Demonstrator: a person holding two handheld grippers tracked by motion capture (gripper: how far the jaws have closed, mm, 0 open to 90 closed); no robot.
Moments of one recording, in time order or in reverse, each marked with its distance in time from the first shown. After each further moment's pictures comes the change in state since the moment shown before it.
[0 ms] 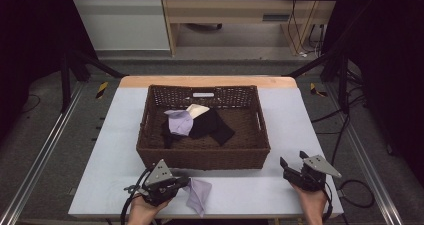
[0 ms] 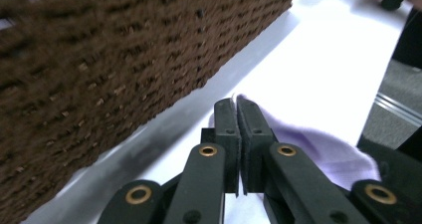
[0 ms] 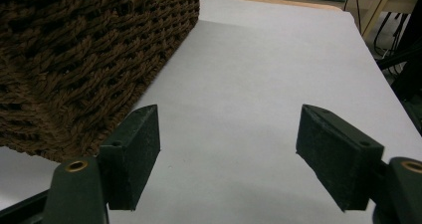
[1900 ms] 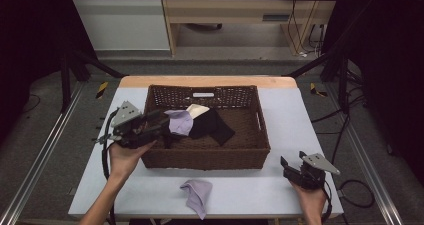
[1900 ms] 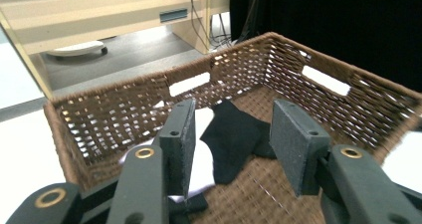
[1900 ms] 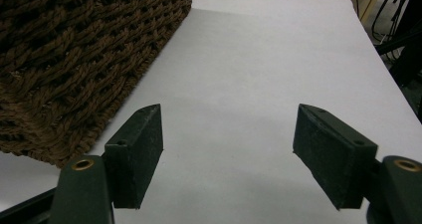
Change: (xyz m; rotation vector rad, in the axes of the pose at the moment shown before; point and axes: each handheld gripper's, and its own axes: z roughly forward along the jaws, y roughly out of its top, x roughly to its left) left arm 0.073 0.122 -0.067 -0.257 0.285 -0.063; right arm -0.002 0.001 0.005 0.045 -0.016 0.022
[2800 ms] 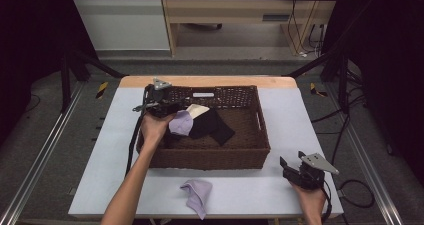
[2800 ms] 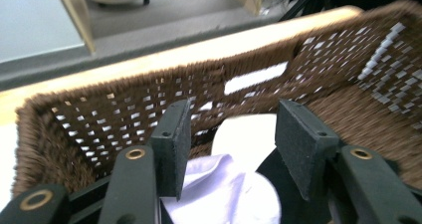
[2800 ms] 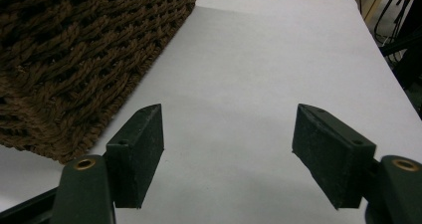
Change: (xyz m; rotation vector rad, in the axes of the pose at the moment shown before) left arm 0.033 0.005 0.126 0.199 0.191 -0.071; right arm 0.002 0.000 0.001 0.007 0.007 -0.017
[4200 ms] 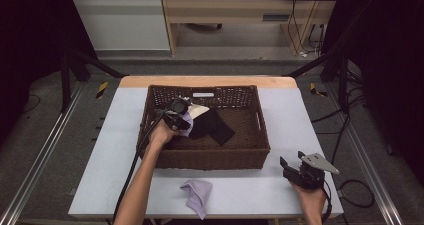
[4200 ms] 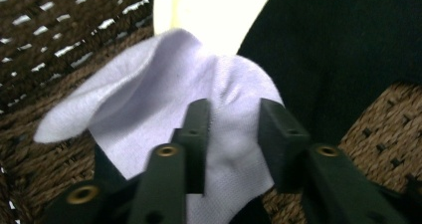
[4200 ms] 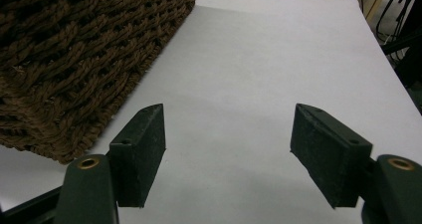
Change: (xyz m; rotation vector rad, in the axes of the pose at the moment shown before) left arm -0.017 -0.034 0.063 0.499 -0.108 0.190; right arm -0.001 0.000 0.000 0.002 0.004 0.006
